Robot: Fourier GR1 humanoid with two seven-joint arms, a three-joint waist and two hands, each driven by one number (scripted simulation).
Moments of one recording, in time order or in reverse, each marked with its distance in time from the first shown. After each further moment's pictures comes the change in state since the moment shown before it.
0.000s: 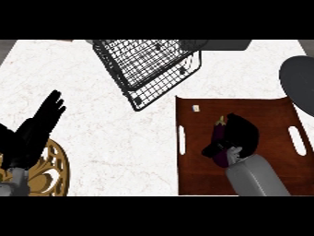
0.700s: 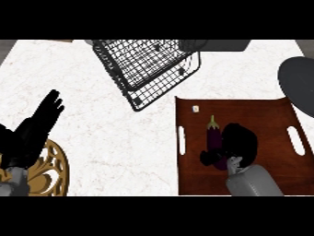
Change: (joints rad) left arm 0.000 -0.028 0.037 0.001 -0.035 -0.024 0.010; right arm 0.075 0.005 0.032 -0.055 0.064 0.068 -0.059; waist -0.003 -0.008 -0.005
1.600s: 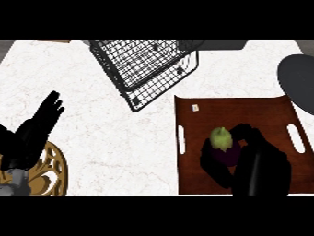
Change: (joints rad) left arm 0.012 -0.018 0.011 -0.012 -0.024 -0.004 0.014; right arm 0.188 0.063 0.178 -0.588 0.504 -0.306 0.032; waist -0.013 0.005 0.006
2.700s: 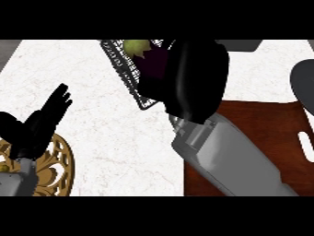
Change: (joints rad) left arm -0.077 -0.034 0.009 0.051 -0.025 -0.052 0.002; right arm -0.878 0.049 -0.101 0.436 -0.302 0.065 0.122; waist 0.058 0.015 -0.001
